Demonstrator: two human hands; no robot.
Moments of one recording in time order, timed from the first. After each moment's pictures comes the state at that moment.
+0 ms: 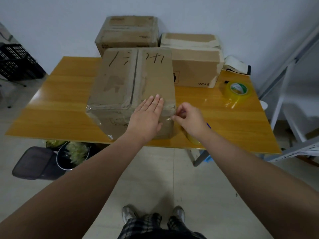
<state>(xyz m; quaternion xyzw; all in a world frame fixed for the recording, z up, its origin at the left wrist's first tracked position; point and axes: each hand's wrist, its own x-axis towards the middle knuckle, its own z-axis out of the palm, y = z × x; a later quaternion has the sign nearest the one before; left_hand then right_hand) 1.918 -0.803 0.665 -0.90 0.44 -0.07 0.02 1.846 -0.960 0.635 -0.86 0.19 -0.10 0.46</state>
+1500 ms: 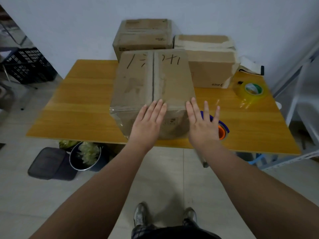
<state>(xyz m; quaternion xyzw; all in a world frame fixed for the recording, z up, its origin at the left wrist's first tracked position) 1.936 -0.742 0.633 -0.89 0.43 -0.16 0.06 1.842 -0.905 0.627 -0.98 0.21 -0.03 -0.06</state>
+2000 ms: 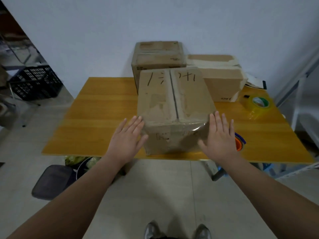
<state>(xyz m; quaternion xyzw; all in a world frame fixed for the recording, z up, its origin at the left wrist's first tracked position) 2.008 -0.614 0.665 -0.89 0.44 -0.08 -0.04 1.852 -0.867 0.652 -0.96 0.28 -0.04 0.02</state>
